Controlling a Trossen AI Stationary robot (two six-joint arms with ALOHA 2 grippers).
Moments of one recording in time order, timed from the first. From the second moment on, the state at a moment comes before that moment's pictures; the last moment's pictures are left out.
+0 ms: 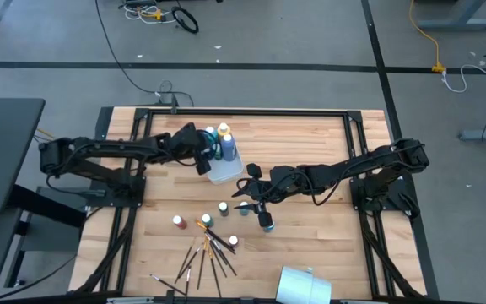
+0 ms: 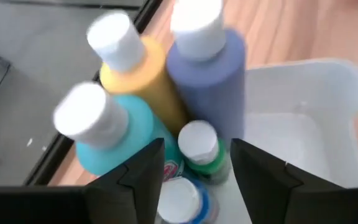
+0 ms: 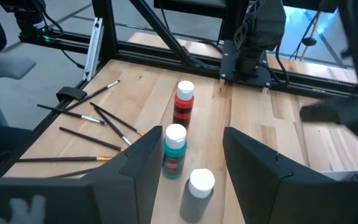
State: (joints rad) left arm 0.28 1.22 0.67 -0.11 -0.27 0.12; right arm 0.16 1.62 1.06 0.23 -0.04 -0.09
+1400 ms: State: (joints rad) left arm -0.54 1.00 0.71 -0.62 -0.10 -0.55; right arm 0.16 1.62 1.06 0.22 -0.05 -0.09
